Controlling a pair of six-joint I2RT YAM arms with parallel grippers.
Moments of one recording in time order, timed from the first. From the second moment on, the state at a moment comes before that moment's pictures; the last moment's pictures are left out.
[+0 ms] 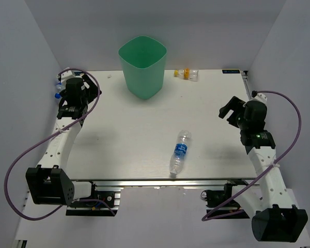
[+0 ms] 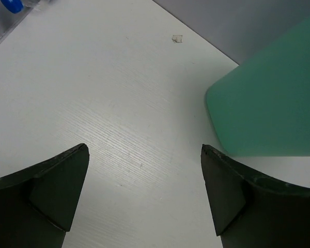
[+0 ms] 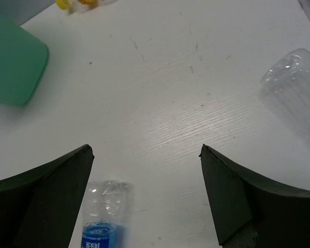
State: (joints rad) left arm -0.04 1.28 1.14 -0.28 -0.31 -0.52; right arm 0.03 0.93 0.85 -0.41 0.07 0.44
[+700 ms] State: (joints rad) left arm -0.04 1.28 1.10 -0.25 -0.31 -0.53; right arm 0.57 1.25 0.78 -0.39 0.00 0.60
